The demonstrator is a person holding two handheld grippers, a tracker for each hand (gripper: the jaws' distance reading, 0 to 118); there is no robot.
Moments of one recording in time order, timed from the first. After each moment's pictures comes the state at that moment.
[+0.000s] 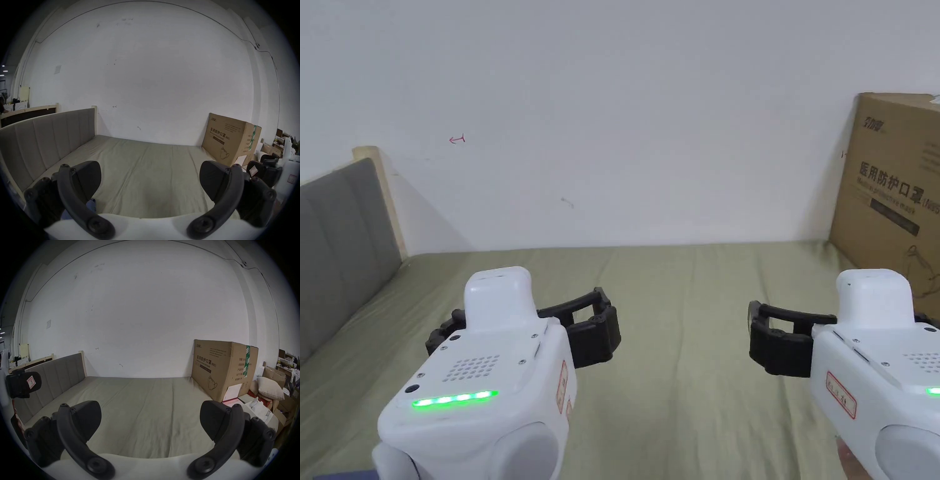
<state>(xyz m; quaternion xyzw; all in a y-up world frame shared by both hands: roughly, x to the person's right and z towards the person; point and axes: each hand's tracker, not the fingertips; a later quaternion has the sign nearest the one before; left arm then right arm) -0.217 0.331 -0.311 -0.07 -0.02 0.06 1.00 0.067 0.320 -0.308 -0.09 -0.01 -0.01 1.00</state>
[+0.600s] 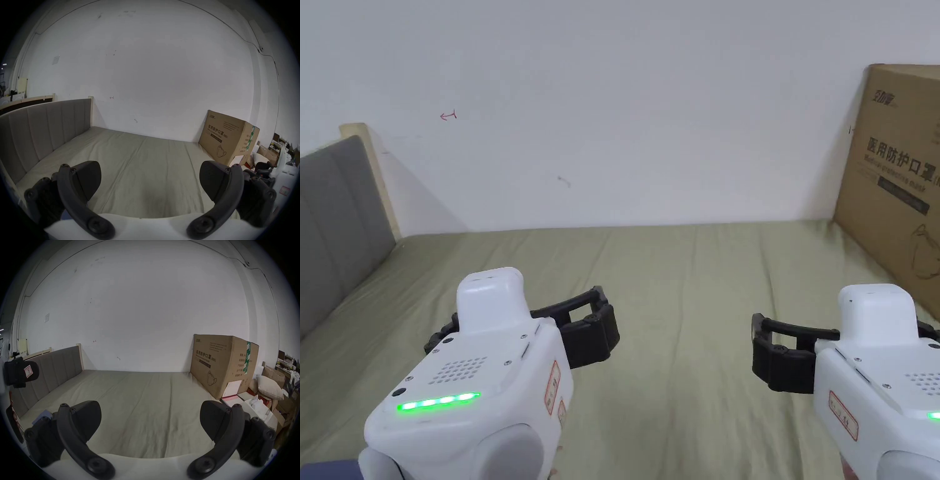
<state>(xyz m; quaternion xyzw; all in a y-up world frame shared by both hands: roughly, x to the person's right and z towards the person) -0.217 0.308 -0.333 -0.10 -0.04 0.09 0.99 0.074 0.286 -0.323 -0.12 -0.01 0.01 0.99</state>
